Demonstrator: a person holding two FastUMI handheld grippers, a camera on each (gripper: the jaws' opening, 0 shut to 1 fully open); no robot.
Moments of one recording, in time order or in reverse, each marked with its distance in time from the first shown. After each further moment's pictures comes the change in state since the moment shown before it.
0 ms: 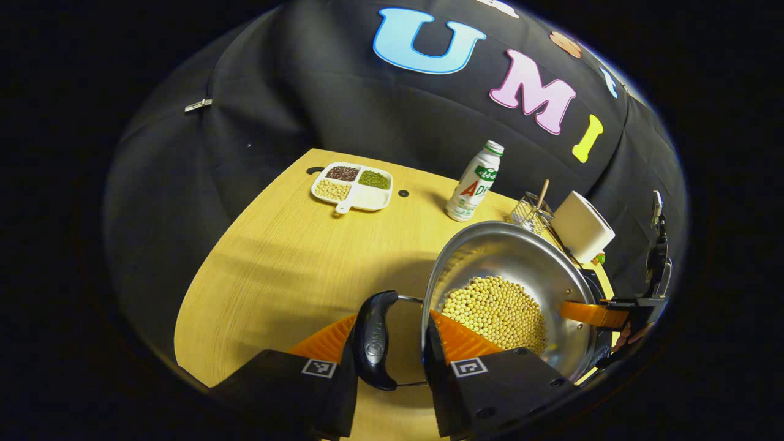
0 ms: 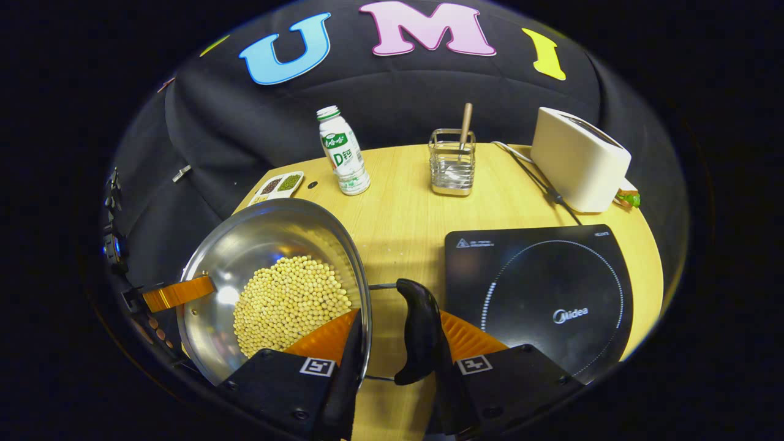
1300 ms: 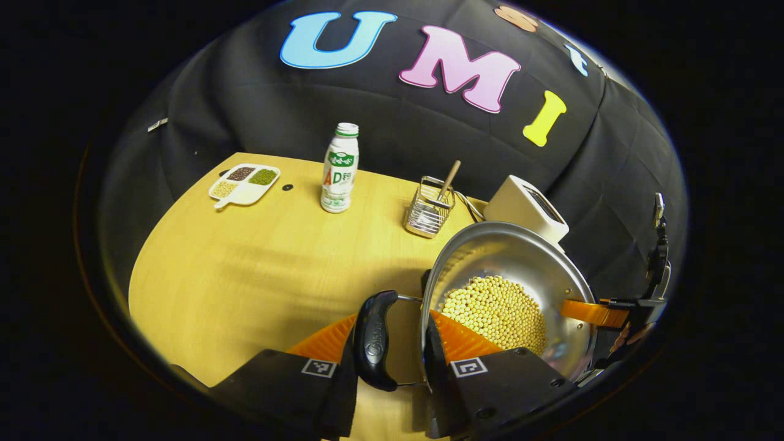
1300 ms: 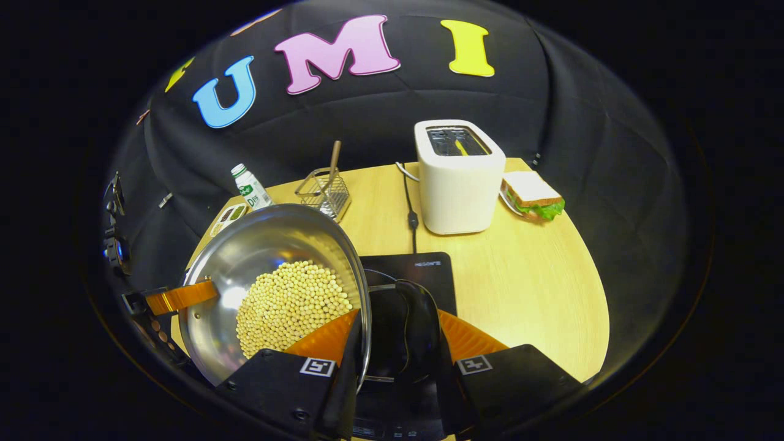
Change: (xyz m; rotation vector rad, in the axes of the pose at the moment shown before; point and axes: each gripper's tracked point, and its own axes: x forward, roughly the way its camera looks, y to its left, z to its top) left arm 0.029 -0.255 -0.016 0.015 0.041 -0.076; right arm -0.076 -0.242 0.045 0.047 -0.025 -0.060
